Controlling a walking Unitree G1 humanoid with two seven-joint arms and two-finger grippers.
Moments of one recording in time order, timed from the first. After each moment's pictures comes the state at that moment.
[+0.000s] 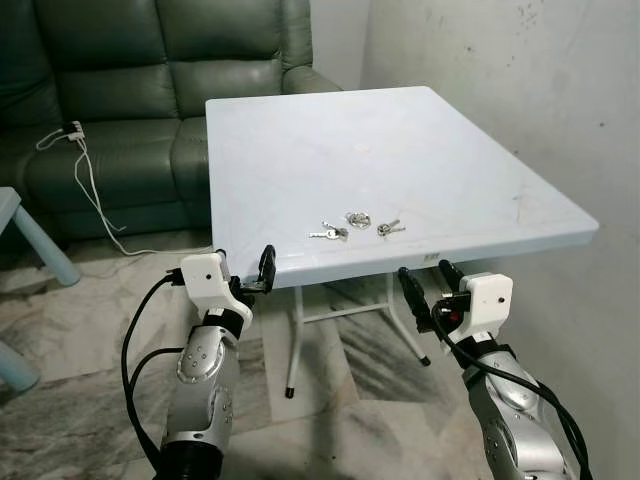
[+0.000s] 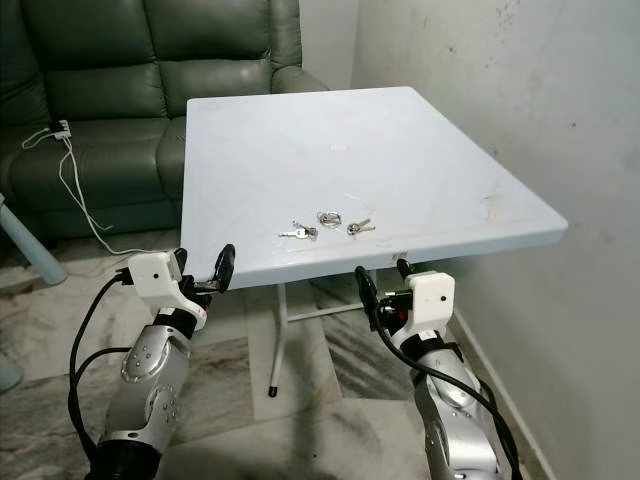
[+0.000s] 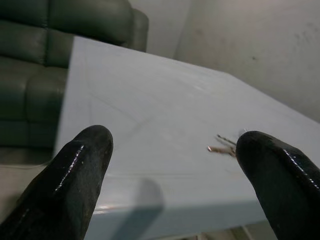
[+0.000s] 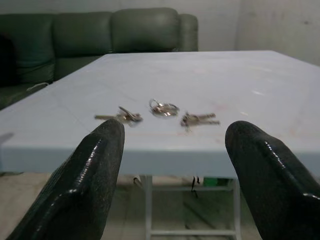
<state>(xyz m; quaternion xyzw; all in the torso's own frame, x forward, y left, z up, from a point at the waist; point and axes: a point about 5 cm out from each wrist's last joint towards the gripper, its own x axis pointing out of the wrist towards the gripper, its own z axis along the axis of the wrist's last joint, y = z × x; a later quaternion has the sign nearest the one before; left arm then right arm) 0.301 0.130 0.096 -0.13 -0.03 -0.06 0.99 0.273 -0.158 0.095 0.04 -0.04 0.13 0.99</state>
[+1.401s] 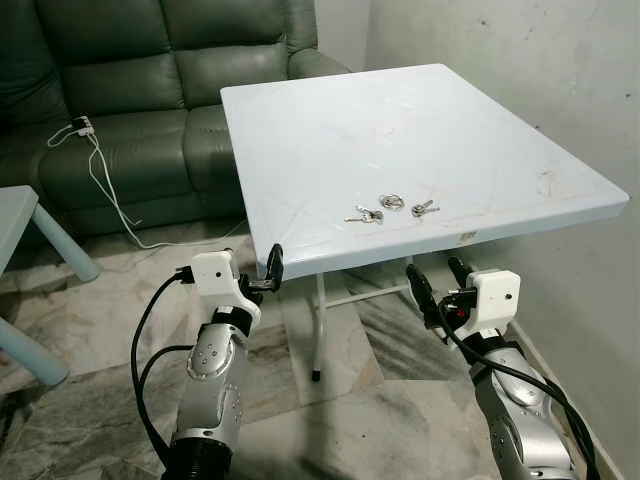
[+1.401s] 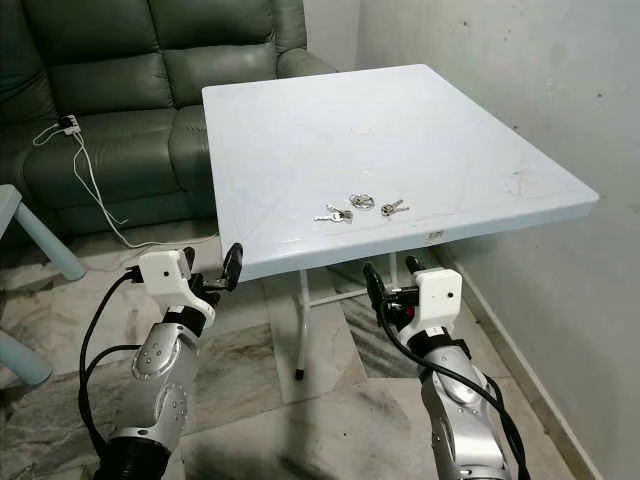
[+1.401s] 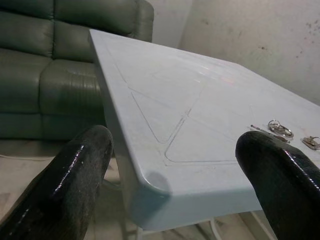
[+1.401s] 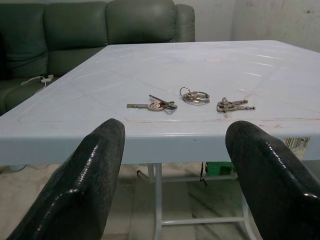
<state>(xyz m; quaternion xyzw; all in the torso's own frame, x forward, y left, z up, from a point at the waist) 0.303 0.126 0.097 -0.12 -0.02 -0.06 0.99 0.275 -0.161 0.096 0.03 -0.04 0.12 0.99</state>
